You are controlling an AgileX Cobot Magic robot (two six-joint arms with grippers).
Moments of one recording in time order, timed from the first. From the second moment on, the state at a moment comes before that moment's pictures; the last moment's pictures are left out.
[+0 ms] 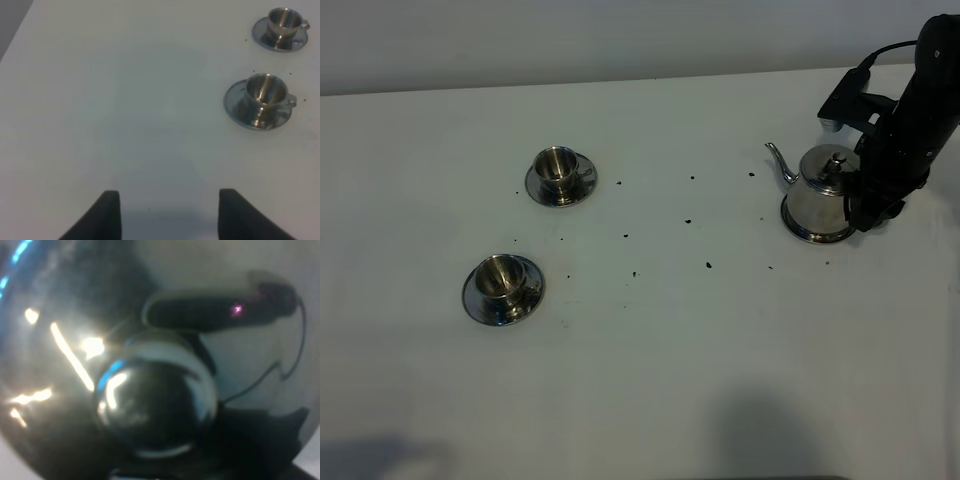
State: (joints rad) left arm 0.03 0.00 -0.51 0.06 1.06 -0.08; right arm 0.14 2.14 -1.56 0.13 0.95 -0.88
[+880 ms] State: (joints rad) left arm 0.03 0.00 -0.51 0.06 1.06 -0.08; right arm 0.14 2.14 -1.65 0.12 1.06 -0.87
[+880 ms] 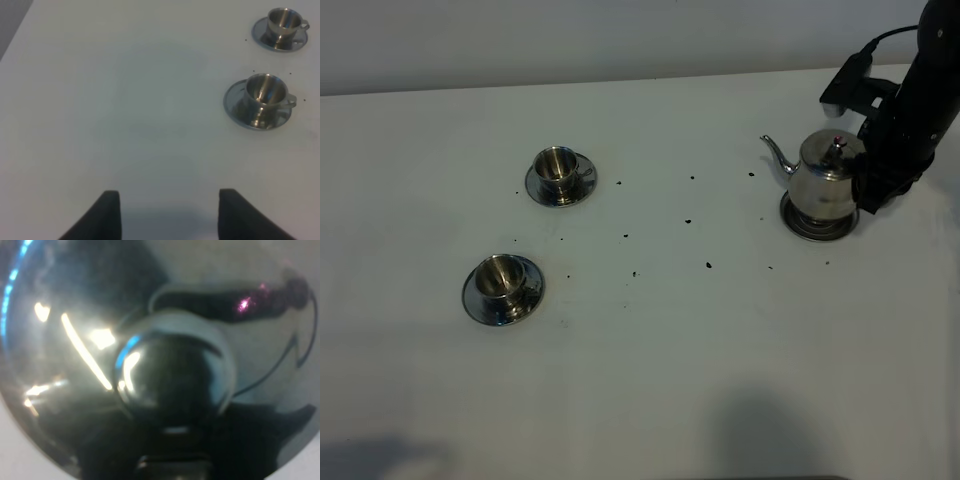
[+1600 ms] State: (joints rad) left arm 0.03 0.00 -0.51 0.06 1.06 -0.08; right arm 0.41 2.17 -1.93 0.03 1.08 -0.74
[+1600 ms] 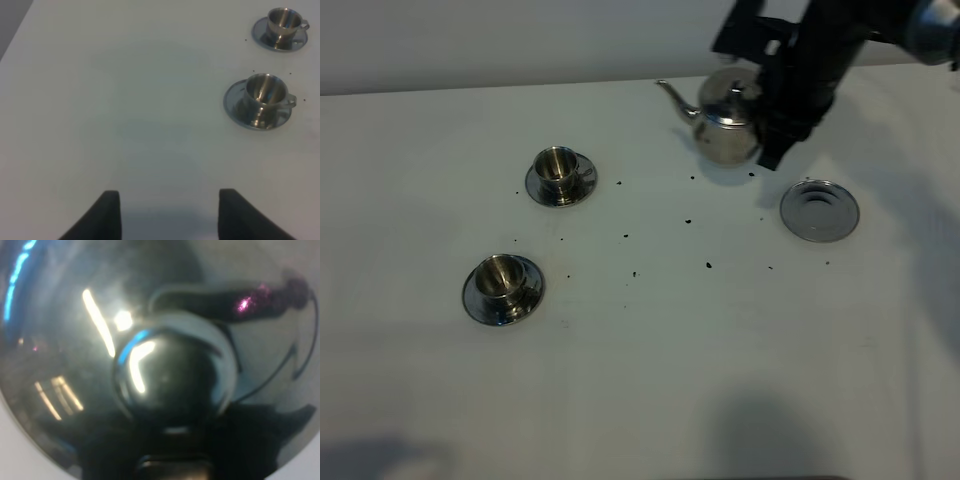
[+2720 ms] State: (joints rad) left arm 0.03 0.00 -0.51 0.06 1.06 -0.08; right arm 0.66 2.55 -2.40 -0.36 1.07 -0.78
